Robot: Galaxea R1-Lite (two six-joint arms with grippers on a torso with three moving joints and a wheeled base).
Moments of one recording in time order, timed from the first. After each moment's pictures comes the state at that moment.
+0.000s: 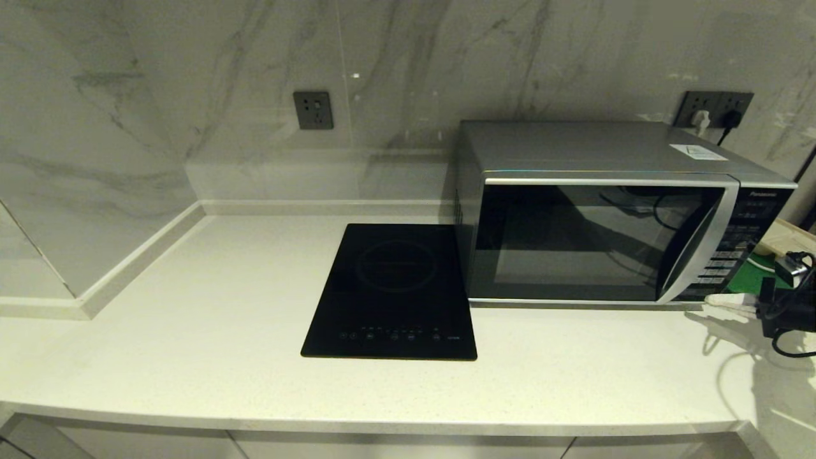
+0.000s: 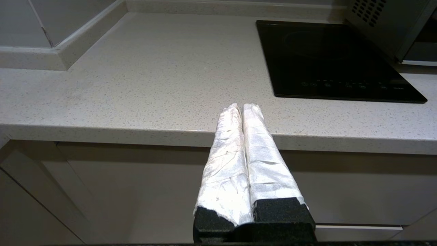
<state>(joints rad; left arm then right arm) 0.00 0.00 0.00 -0.01 0.01 -0.05 -0.68 2.42 -1.68 0.32 1.09 0.06</state>
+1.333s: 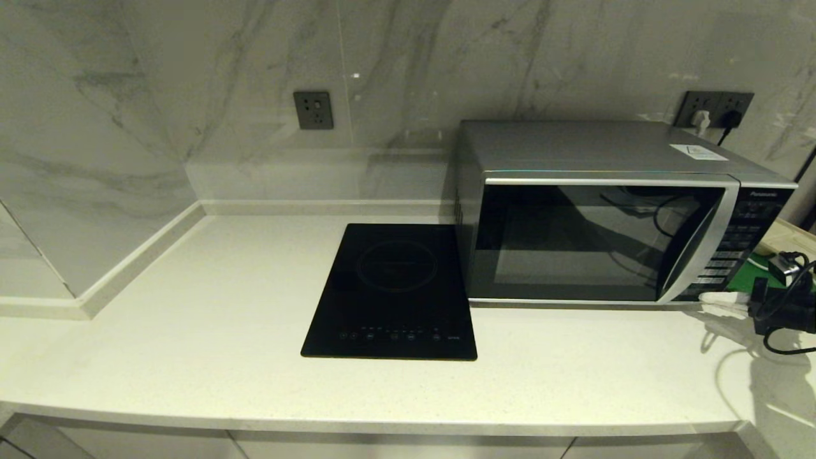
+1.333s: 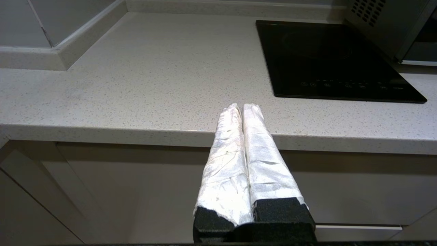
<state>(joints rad) 0.00 0.00 0.00 -0.01 0.01 -0.05 -0.67 2.46 -1.69 0.22 1.09 0.10</state>
